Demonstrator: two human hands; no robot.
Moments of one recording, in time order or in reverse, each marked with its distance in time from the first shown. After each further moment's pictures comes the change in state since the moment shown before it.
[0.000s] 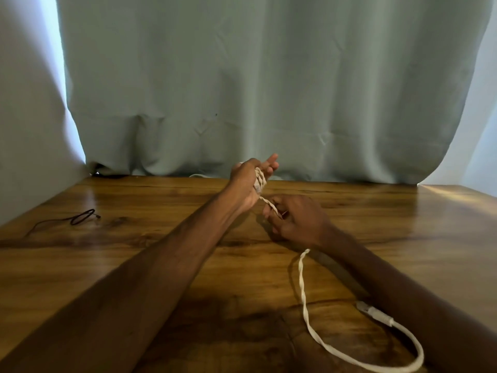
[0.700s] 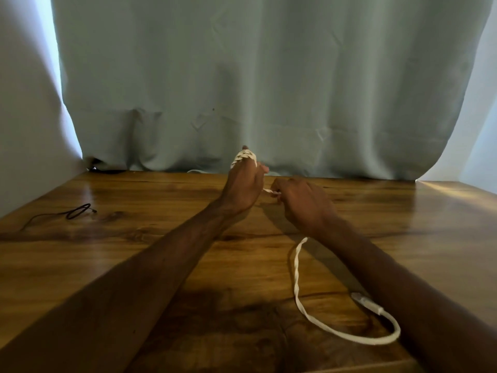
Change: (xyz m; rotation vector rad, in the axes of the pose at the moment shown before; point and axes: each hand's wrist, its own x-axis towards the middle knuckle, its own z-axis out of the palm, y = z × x) left_hand 0.015 -0.021 -0.040 1.408 -0.037 0.743; right_hand 0.002 0.004 -0.011 -0.361 0.099 -0.023
